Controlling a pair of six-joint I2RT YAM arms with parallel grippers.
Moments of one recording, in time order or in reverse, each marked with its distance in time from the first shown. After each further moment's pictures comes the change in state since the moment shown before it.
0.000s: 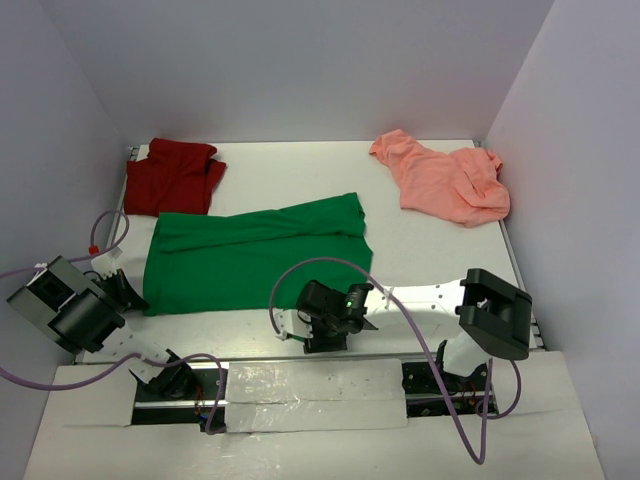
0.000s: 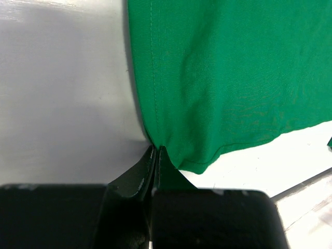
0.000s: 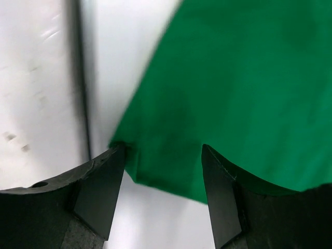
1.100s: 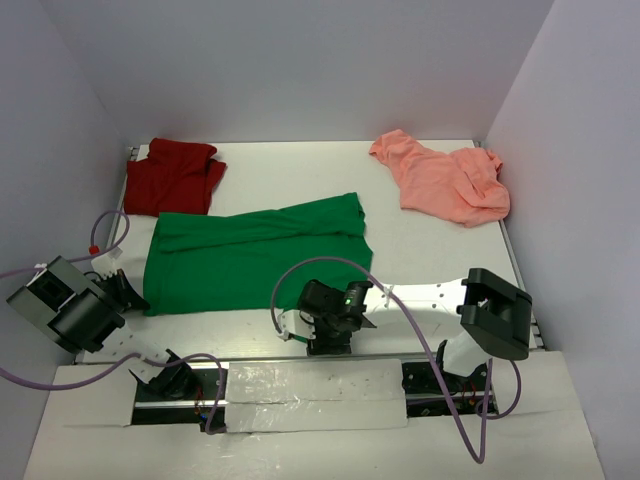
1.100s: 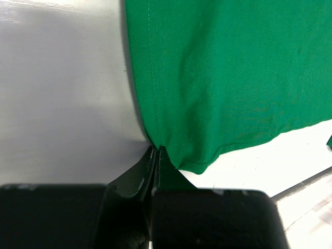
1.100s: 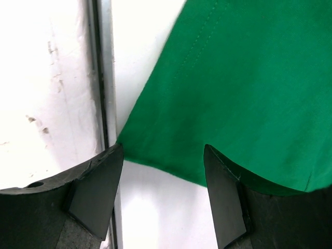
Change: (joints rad) left arm 0.002 0.002 -0.001 -0.002 0.010 0.009; right arm -0.012 -0.001 0.030 -0.079 -0.024 0.032
